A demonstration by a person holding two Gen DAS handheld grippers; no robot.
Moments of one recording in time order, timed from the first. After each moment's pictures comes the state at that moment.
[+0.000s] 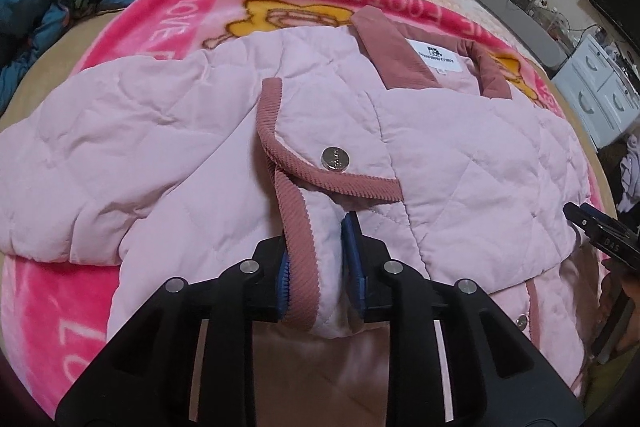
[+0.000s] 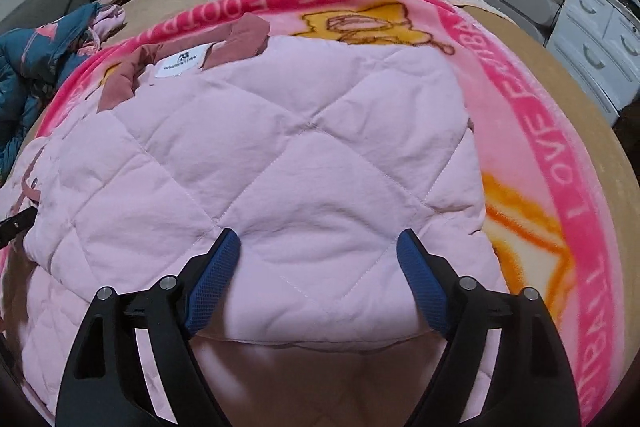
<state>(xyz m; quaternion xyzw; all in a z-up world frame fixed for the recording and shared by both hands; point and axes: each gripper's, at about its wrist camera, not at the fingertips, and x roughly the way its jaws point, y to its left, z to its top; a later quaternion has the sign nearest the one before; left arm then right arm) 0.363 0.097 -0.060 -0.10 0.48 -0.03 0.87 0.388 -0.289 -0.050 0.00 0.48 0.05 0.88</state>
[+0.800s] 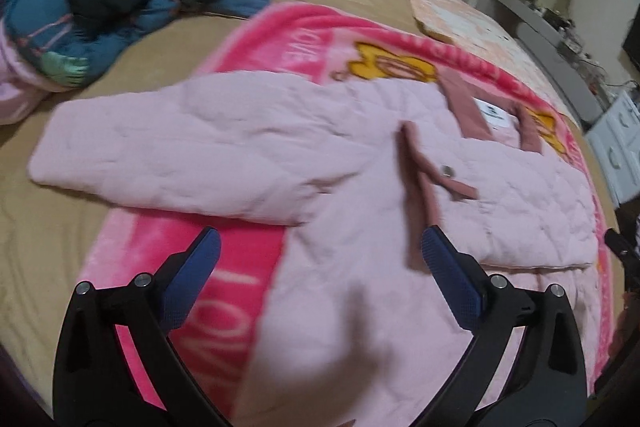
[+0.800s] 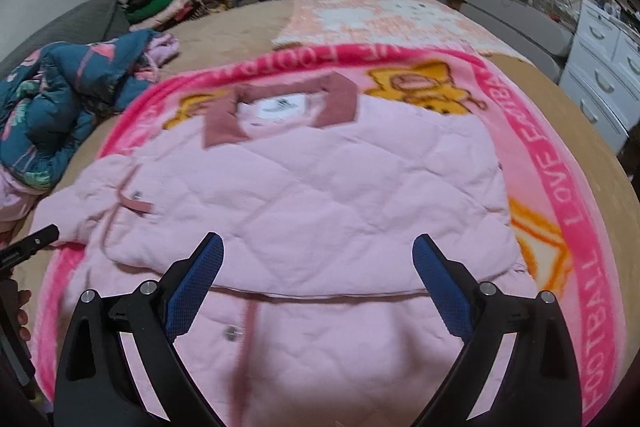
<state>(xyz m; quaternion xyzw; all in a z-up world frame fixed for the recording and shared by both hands) 0.283 0.186 0.004 -0.13 0.45 0.09 0.88 0.326 -0.211 0.034 0.02 0.42 0.11 0.90</state>
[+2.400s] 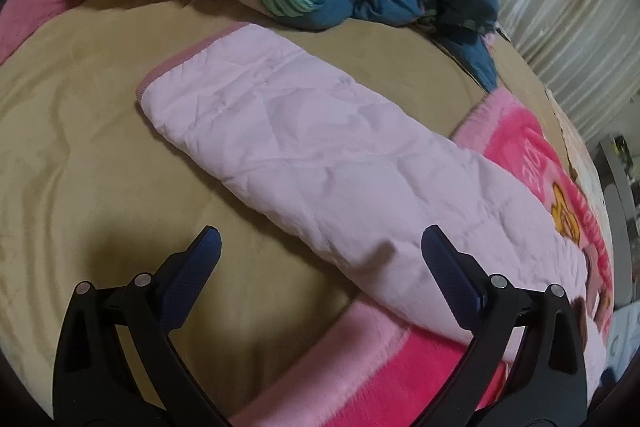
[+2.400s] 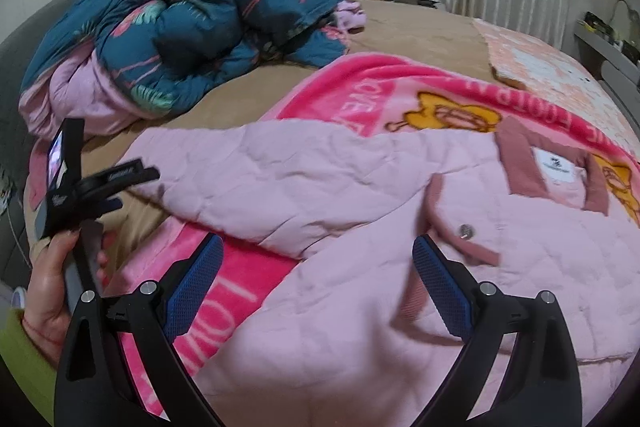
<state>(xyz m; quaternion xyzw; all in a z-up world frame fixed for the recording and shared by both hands) 0.244 0.437 -0.071 -0.33 0.39 0.29 0.81 0.294 0.087 0.016 -0.09 0.40 0.32 0.85</state>
